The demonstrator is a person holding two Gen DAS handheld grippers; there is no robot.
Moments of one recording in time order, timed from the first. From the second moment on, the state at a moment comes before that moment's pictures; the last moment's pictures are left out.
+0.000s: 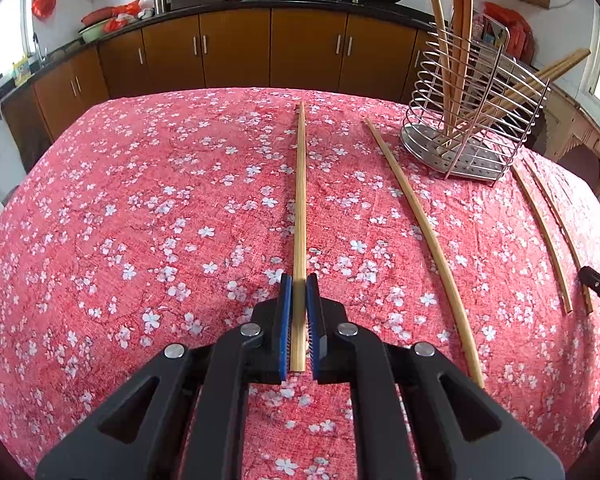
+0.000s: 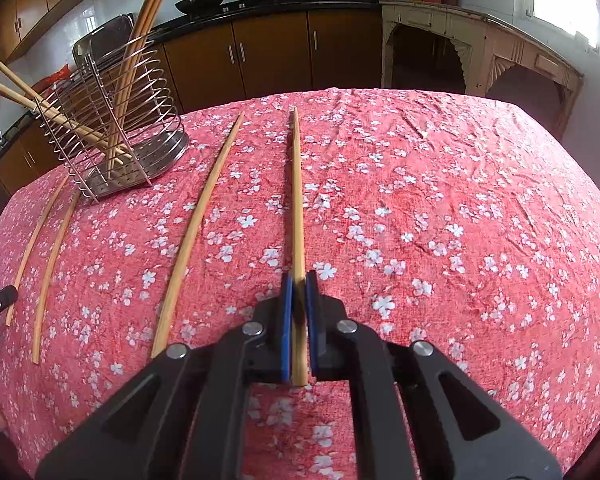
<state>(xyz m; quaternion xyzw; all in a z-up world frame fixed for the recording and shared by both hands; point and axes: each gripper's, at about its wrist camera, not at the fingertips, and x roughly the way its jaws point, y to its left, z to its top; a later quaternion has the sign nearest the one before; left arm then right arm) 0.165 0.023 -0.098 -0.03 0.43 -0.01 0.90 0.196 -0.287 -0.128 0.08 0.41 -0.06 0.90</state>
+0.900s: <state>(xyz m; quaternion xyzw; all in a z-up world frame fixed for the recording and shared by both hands) 0.162 0.015 -0.099 0.01 0.43 0.00 0.90 0.184 -0.280 -0.123 0.07 0.41 -0.05 0.91</state>
